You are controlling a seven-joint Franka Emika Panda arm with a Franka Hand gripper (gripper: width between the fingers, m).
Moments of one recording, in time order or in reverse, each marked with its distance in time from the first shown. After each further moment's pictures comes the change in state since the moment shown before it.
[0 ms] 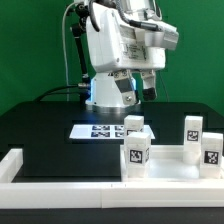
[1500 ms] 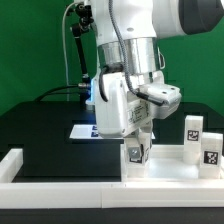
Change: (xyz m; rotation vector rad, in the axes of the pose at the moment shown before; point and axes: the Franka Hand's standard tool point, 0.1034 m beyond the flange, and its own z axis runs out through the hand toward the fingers) arm 0.019 0.009 0.077 -0.056 0.094 0.004
